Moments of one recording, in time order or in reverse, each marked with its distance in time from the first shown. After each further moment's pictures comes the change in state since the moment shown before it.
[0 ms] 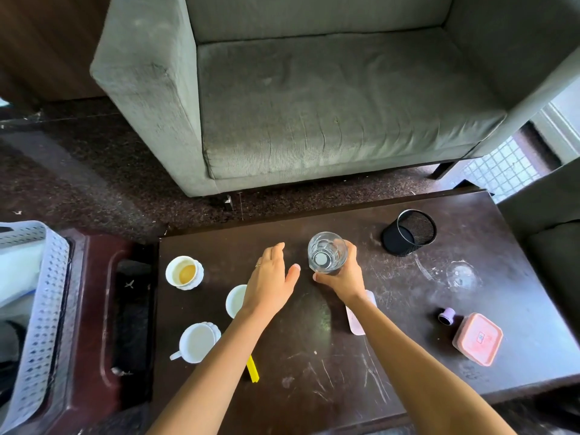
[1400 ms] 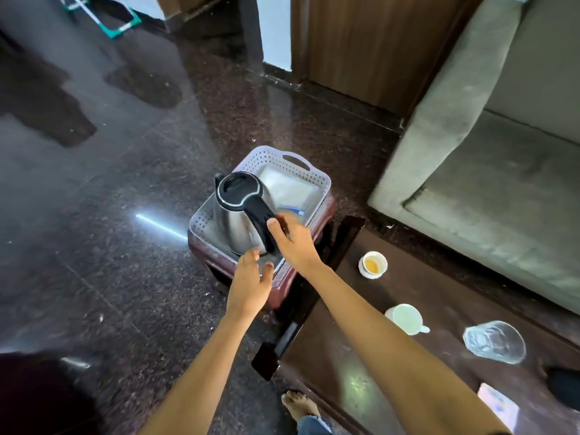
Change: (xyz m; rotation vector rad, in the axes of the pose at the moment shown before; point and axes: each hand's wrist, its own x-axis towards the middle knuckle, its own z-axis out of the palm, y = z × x) left_hand -0.255 -0.241 -0.181 -0.459 0.622 -0.668; right_hand -0.228 -0.292 0.328 -0.179 -0.828 -0.634
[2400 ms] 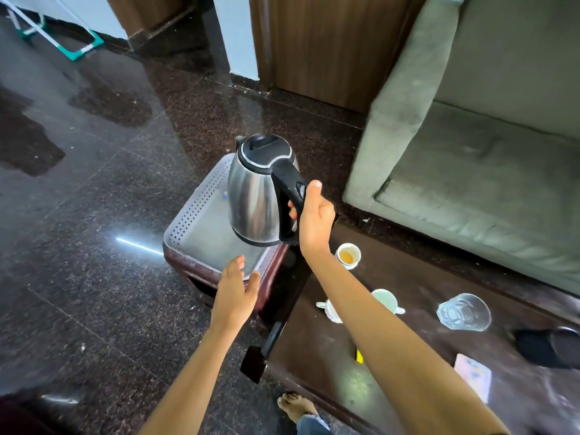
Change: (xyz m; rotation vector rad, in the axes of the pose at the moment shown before) left_hand -0.026 0.014 0.009 0.036 -0.020 0.079; right_hand -0.023 -0.035 -0.069 0.516 0.609 0.095
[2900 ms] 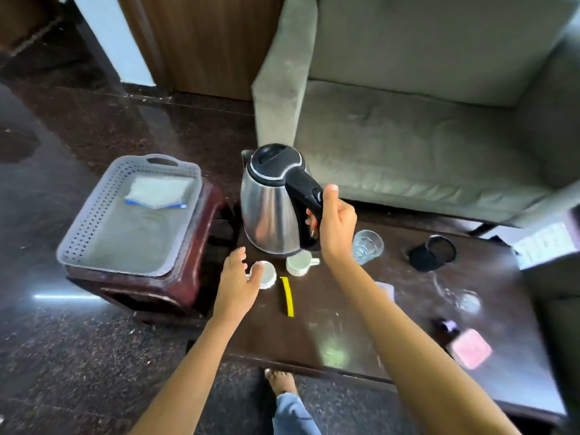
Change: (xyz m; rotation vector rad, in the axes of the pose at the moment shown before) left_hand -0.088 0.092 0.106 -0.069 -0.236 0.166; right_hand -0.073 -0.028 -0.225 -0.079 0.264 -0.076
